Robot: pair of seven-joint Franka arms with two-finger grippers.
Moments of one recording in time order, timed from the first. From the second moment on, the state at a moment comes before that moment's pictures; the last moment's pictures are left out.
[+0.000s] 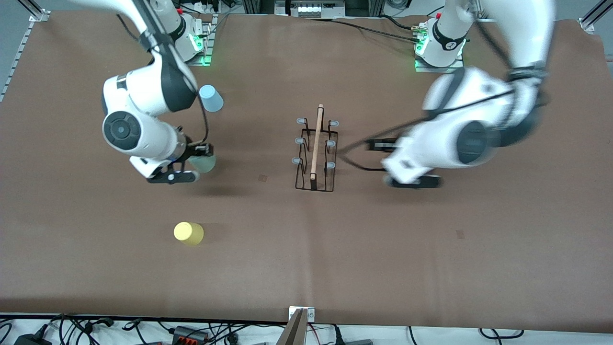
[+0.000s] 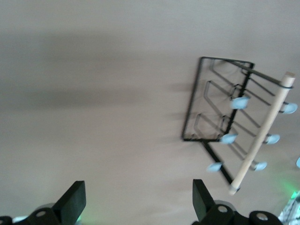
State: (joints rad) left arm -0.24 0.43 -0.07 -1.35 -0.24 1.45 -0.33; right arm 0.30 0.33 0.07 -1.72 0.11 1.81 0.28
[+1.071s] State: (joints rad) left arm -0.02 0.27 -0.07 -1.30 -0.06 1.27 -0.18; right arm 0.74 0.46 0.09 -1.59 0.26 1.87 0.73
